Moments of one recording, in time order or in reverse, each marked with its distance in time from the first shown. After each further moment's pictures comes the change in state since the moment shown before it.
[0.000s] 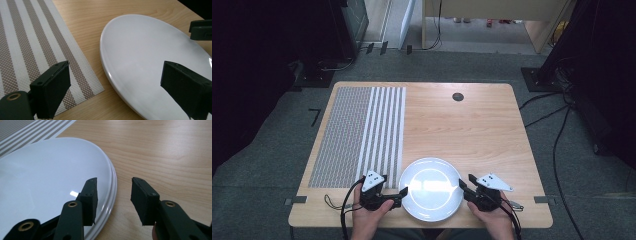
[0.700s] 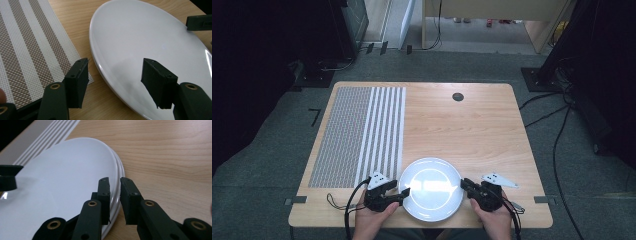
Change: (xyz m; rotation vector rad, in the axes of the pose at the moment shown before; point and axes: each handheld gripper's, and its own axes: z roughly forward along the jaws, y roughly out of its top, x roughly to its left) left arm -0.005 -0.004 0.010 0.088 -0.046 -0.026; right arm -0.009 -0.001 0.000 0.053 0.106 0.201
